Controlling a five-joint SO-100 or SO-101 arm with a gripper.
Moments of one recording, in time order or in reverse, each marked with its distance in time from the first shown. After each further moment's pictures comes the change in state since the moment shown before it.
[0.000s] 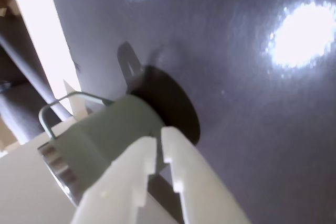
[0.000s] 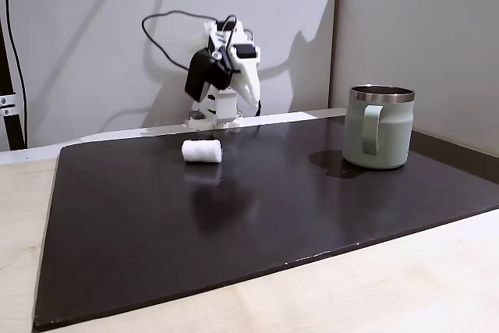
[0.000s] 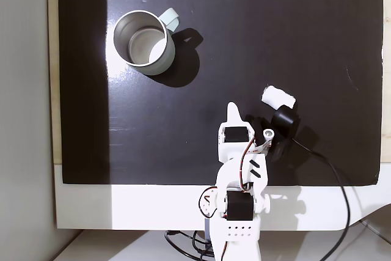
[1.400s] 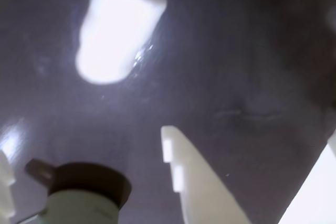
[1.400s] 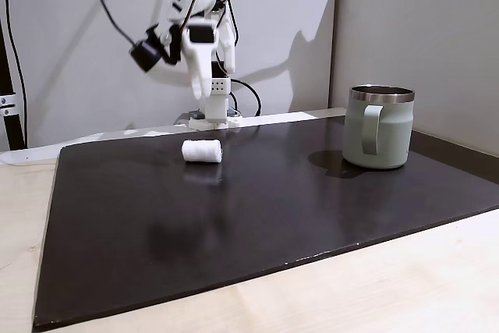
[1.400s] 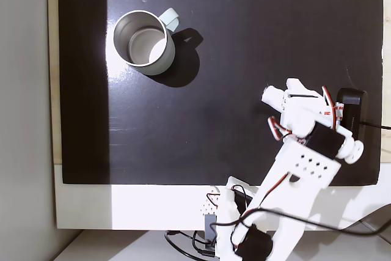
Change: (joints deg) arm 25.8 -67.1 -61.8 36.8 -22.1
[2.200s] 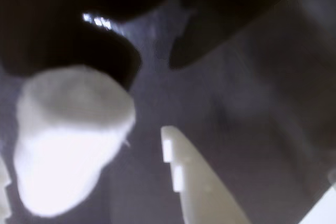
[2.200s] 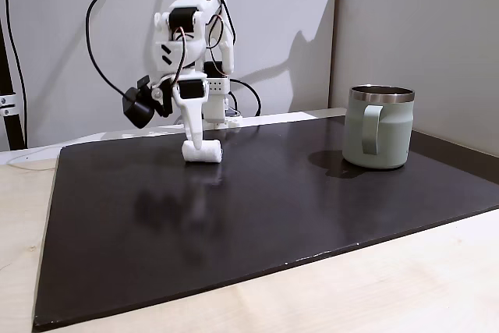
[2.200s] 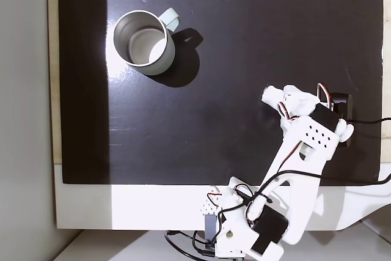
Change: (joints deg) arm 4.0 -14.3 10.2 -16.1 -2.5
